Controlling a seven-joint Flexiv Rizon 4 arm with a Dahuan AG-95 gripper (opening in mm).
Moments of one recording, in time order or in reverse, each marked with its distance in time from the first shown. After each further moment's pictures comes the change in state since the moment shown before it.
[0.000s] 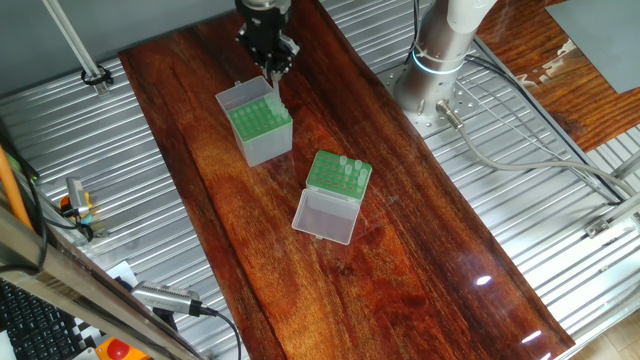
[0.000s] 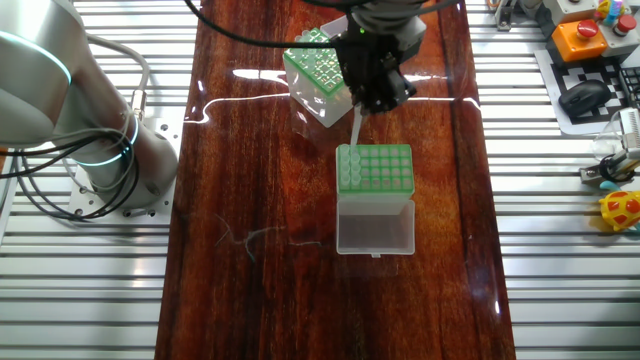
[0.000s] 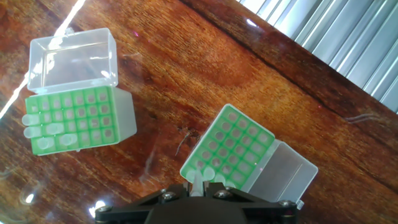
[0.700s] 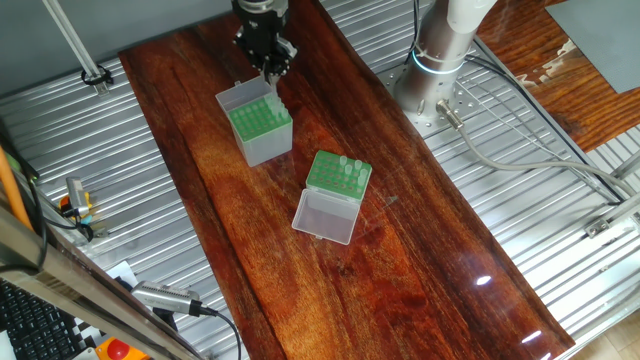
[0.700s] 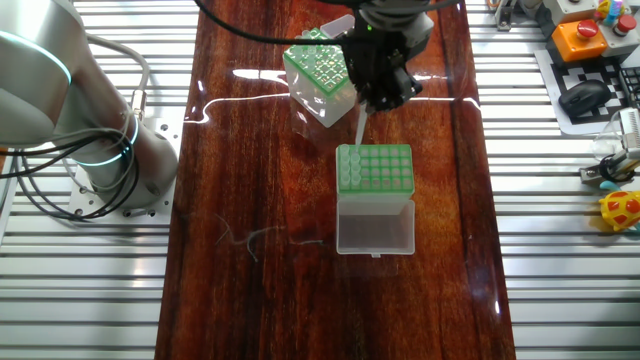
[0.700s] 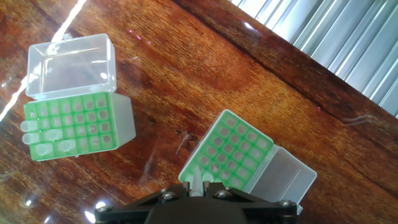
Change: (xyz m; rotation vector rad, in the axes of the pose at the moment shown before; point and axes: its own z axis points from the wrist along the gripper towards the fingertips) arm -0.005 0.000 0.001 0.004 0.004 -0.006
